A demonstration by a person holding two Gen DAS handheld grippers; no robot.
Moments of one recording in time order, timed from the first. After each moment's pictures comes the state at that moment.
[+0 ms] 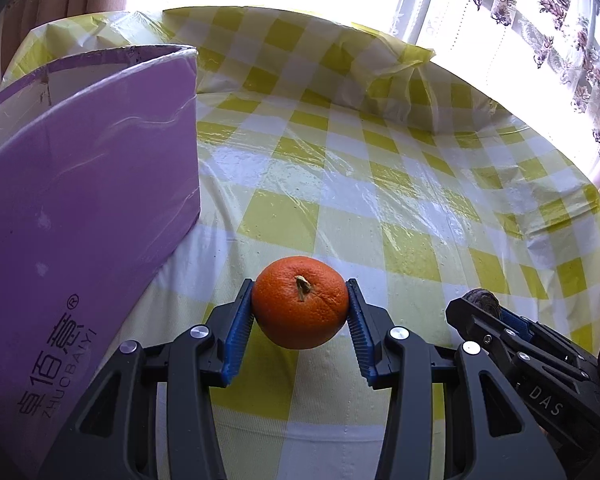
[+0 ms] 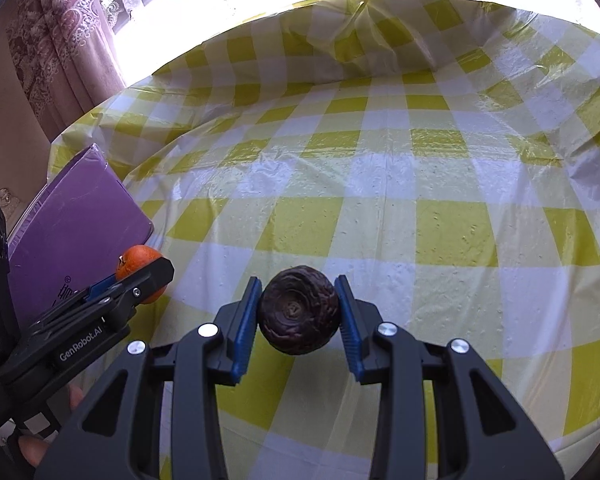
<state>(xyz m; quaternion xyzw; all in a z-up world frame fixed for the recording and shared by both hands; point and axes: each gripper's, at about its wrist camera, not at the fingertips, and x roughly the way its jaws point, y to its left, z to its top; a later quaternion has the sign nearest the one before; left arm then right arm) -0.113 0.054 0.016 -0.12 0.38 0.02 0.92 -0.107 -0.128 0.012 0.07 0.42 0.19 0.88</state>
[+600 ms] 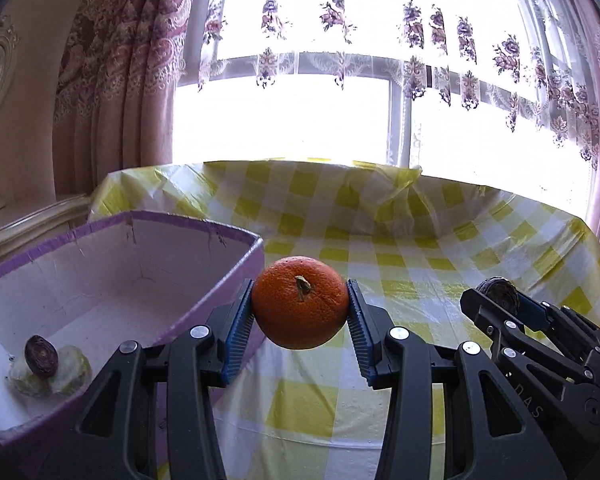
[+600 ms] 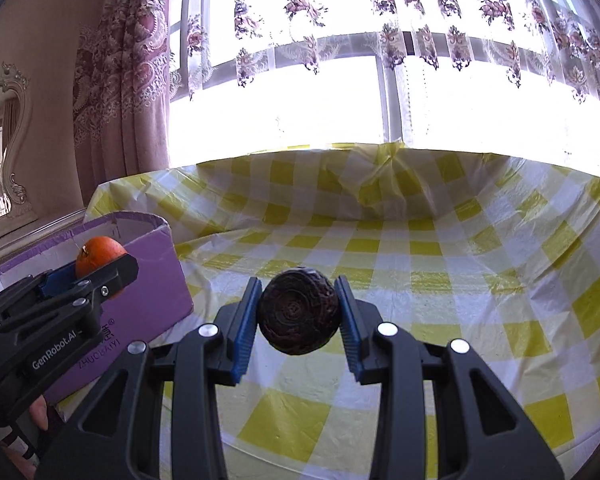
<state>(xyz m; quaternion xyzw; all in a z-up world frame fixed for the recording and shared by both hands) -0.208 0.043 0.094 -0.02 0.14 0.09 0.99 -0.180 -0.111 0.076 0.02 0.17 0.19 0.97</state>
